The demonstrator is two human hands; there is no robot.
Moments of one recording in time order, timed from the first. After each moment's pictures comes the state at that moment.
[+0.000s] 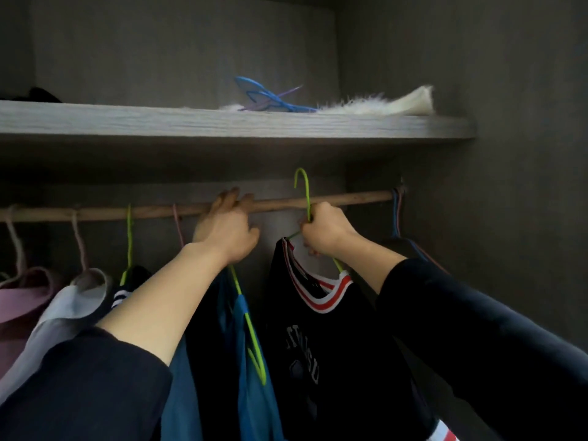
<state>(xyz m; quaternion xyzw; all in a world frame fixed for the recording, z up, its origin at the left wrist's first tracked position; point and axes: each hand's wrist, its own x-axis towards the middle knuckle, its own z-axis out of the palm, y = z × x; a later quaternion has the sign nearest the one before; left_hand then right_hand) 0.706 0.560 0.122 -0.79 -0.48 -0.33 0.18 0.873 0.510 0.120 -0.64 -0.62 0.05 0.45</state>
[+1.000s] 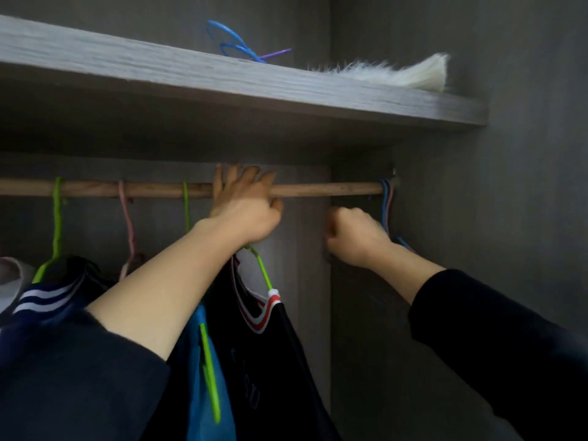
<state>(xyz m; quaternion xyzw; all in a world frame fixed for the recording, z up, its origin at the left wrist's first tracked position) 0.777 0.587 0.128 -0.79 -0.43 -0.38 0.21 0.945 0.531 0.099 -0.73 -0.60 -0.21 0.26</state>
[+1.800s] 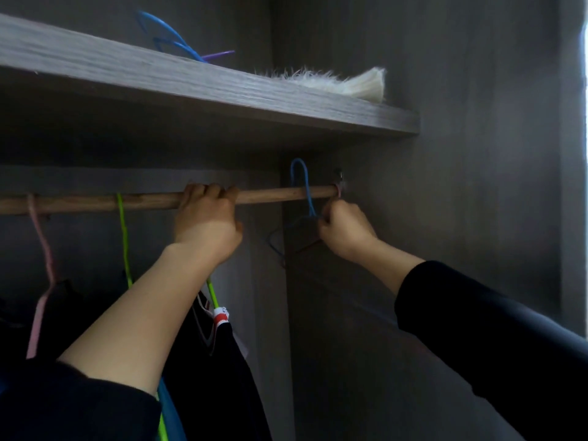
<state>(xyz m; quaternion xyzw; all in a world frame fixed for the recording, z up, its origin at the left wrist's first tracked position) 0.797 0.605 0.117 -0.80 -0.39 -0.39 0.26 0.981 0.509 0.102 -0.76 -0.49 -0.21 0.38</state>
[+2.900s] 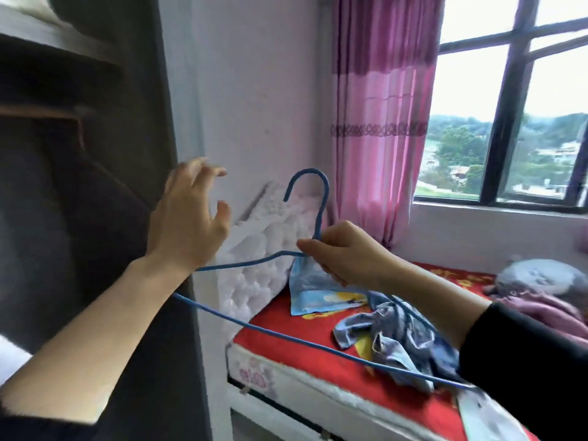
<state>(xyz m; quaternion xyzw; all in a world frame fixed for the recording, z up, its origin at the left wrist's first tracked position) 0.923 0.255 0.002 -0.84 -0.05 -0.53 -0.06 1.012 0.043 -0.021 -0.80 -0.41 -0.03 0.44</state>
